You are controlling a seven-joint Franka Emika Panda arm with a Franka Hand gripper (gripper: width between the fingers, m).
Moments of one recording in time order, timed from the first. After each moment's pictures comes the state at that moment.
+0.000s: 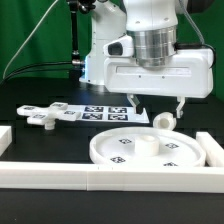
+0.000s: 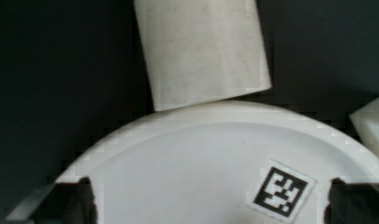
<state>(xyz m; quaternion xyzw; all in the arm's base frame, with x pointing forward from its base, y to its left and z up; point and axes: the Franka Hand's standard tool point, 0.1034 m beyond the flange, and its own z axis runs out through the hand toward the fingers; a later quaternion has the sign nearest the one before) 0.490 0.069 0.049 -0.96 0.27 0.06 0.07</state>
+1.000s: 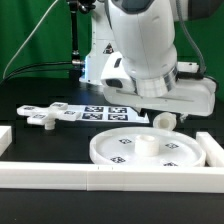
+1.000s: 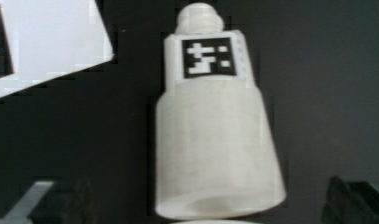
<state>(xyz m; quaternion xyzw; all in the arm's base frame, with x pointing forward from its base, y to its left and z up) 0.470 0.082 0.034 -0.91 0.21 0.34 0.10</state>
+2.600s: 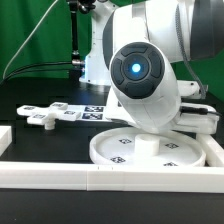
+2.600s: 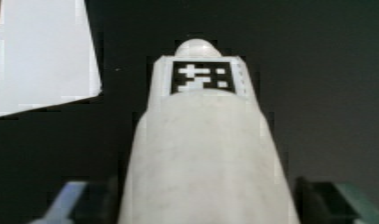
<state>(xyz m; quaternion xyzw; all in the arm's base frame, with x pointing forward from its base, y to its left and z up) 0.458 0.093 0.006 -0.86 0.16 0.46 0.11</state>
